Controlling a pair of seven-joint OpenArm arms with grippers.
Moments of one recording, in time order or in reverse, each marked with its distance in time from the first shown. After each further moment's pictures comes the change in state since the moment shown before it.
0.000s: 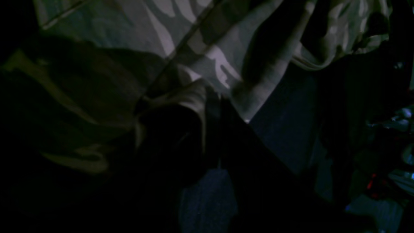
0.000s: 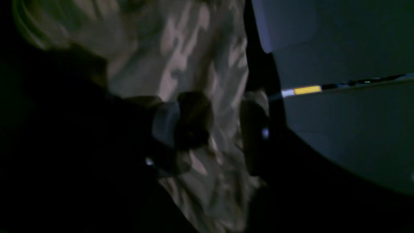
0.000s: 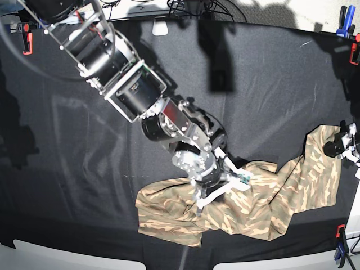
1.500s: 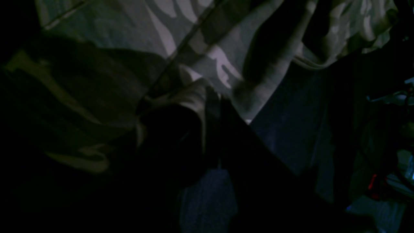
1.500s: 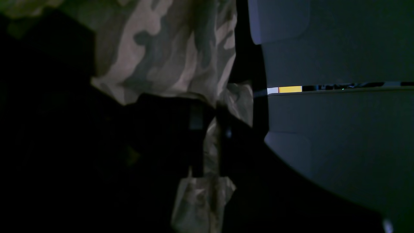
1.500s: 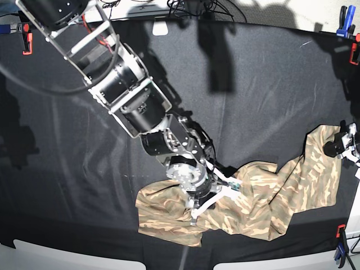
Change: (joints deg) left arm 0.0 -0.1 0.0 0.0 0.2 0.0 -0.3; right arm 5.8 -3.5 6.1 -16.2 -8.8 -3.2 10.9
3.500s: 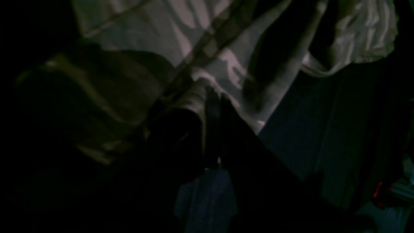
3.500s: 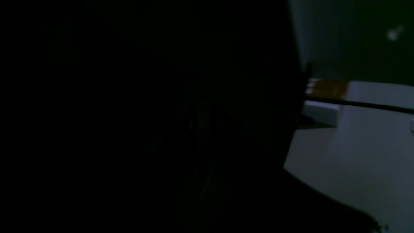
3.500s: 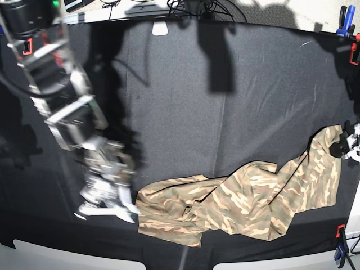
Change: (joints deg) left arm 0.0 -0.8 0.0 0.0 0.7 0.0 -1.6; right arm 2.6 22.1 0.0 0.8 24.4 -0.7 -26.6
